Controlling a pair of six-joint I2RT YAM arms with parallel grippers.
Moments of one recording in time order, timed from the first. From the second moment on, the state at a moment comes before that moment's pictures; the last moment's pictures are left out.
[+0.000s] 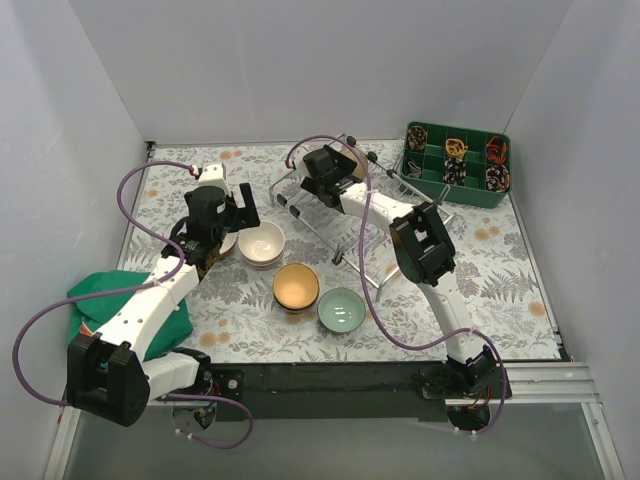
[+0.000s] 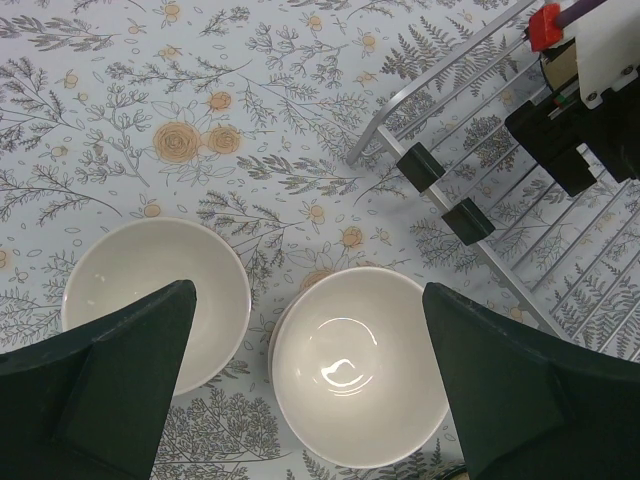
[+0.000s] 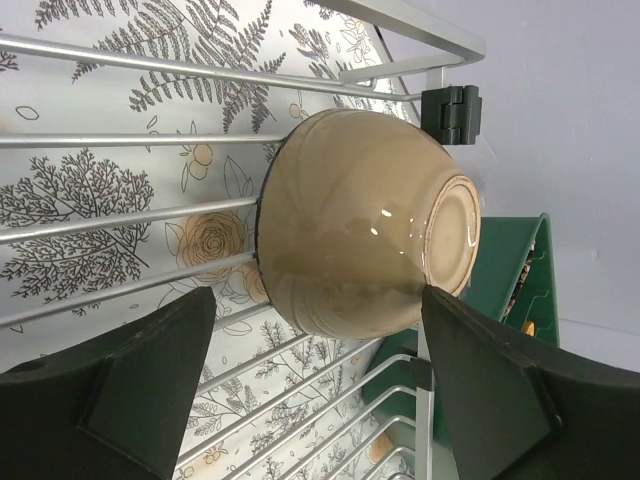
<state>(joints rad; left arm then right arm) -0.31 1.16 0.86 -0.13 -0.25 -0.30 0.67 2.37 1.94 -0.21 0.55 -0.66</state>
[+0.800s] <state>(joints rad) -0.31 1.16 0.86 -0.13 -0.24 -0.30 0.67 2.42 1.89 0.04 0.66 -0.83</state>
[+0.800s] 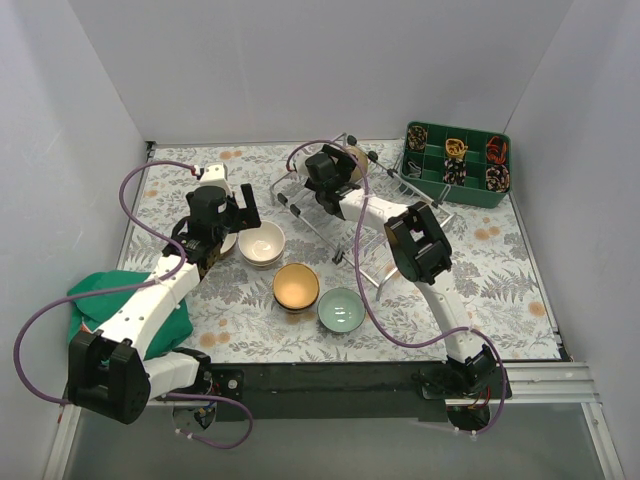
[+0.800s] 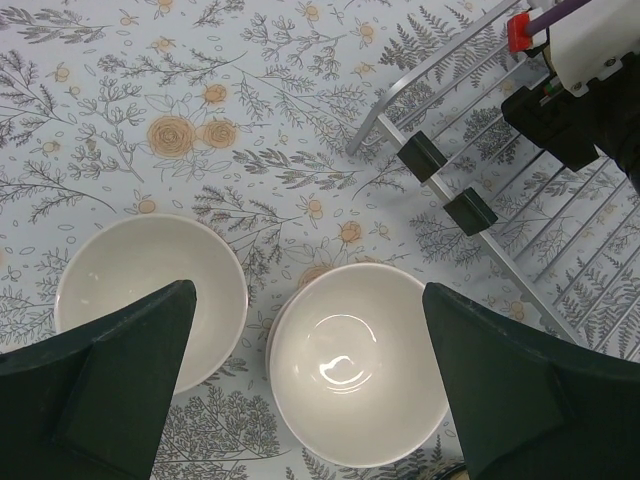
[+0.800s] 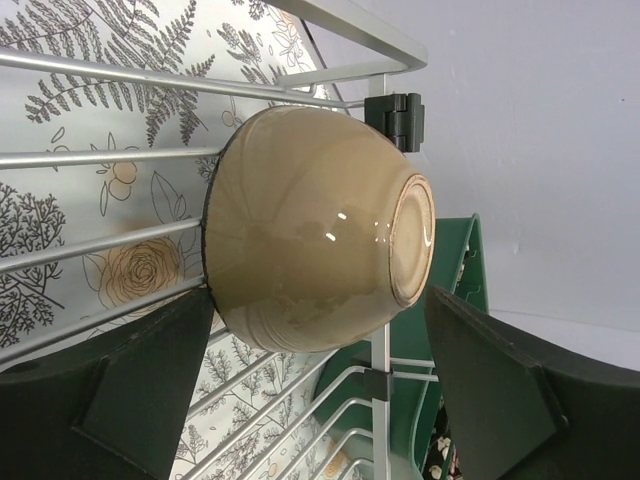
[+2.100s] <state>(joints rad) -0.31 1.17 0.86 -0.13 -0.22 -0.30 0.65 2.30 1.73 -0.01 0.60 -0.84</state>
